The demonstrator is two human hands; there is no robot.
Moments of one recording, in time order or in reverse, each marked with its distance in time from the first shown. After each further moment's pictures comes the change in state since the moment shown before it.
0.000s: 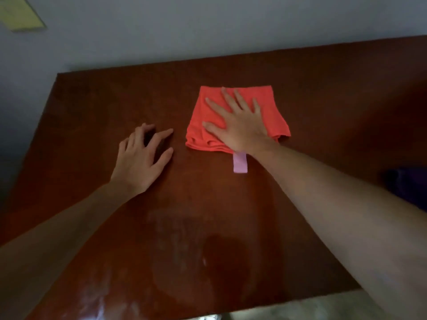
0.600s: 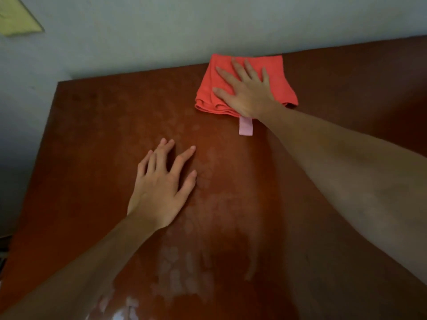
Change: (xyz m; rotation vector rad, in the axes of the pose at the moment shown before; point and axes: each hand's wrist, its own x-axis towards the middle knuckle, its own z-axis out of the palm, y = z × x) left_hand 0.003 -0.009 0.003 0.024 -0.042 0.074; right_hand 0.128 0.004 0.003 -0.006 0.029 0.082
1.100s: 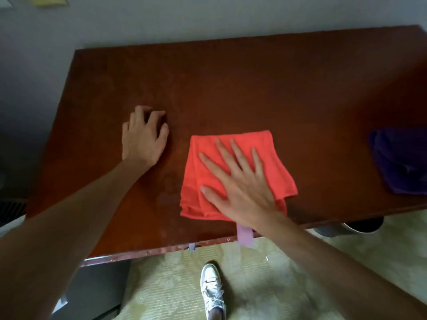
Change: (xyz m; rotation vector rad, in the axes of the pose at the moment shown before) left_hand -0.051 0.000 -0.004 -0.059 0.226 -0.191; right_hand -0.361 -0.079 -0.003 -0.002 -0.032 -0.177
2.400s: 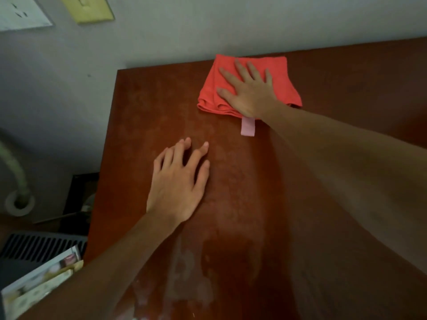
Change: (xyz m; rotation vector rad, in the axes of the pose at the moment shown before) left_hand 0.022 -0.078 -0.014 0.051 -0.079 0.139; right_hand 0.366 0.015 0.016 -0.018 0.011 0.147
